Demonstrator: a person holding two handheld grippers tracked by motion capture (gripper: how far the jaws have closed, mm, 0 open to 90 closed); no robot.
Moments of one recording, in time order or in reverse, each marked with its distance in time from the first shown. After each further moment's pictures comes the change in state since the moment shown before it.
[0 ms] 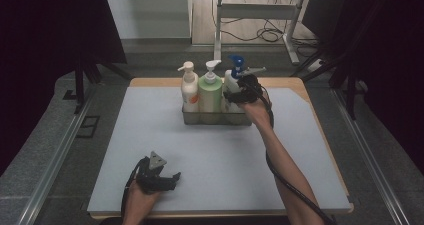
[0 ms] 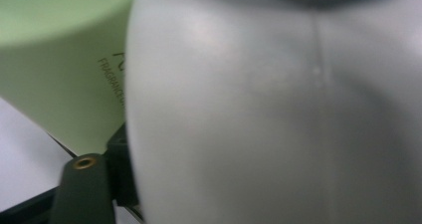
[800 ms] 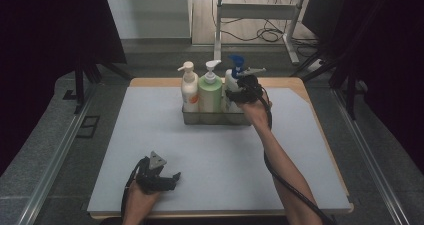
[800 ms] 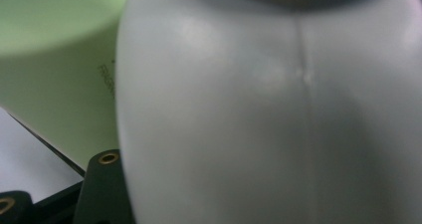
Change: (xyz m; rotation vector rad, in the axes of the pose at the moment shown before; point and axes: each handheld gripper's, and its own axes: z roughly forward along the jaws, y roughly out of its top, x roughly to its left) left arm 0.000 0.000 0.000 0.000 0.000 0.002; right arm 0.005 0.001 -0.004 0.000 -0.053 0.020
